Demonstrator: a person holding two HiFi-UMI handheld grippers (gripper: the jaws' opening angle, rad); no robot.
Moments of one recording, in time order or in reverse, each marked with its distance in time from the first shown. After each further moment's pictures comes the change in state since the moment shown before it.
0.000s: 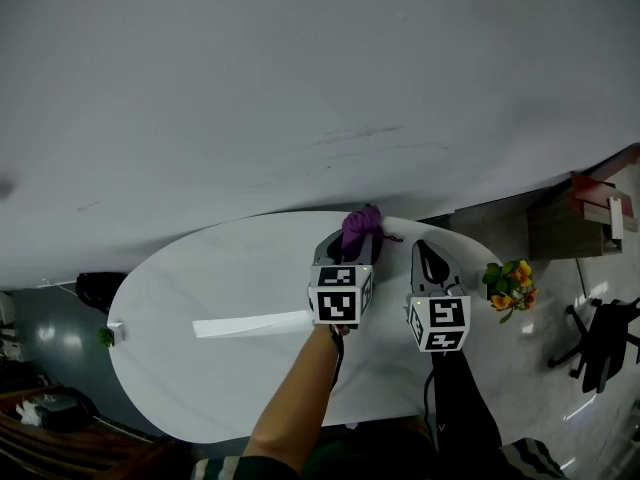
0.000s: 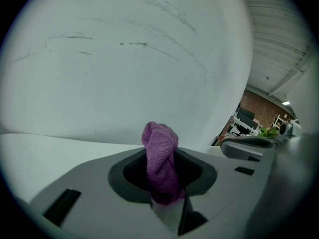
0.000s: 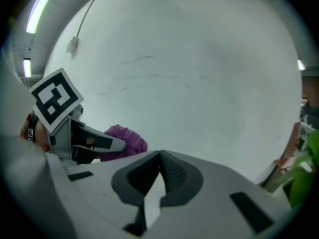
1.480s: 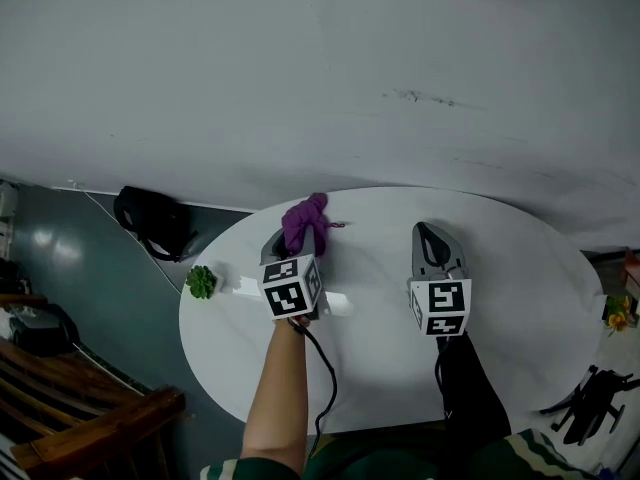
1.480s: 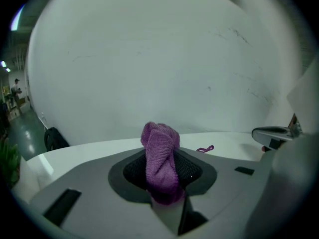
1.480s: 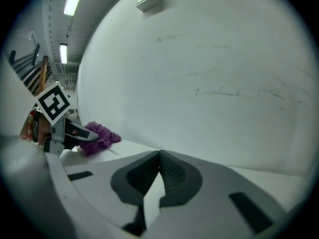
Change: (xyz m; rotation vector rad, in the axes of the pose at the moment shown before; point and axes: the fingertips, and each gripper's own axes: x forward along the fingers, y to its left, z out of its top) left arm -0.303 0.499 -0.111 -0.282 -0.101 0.482; right arm 0.108 0.458 0.031 -0.244 -0.021 0.286
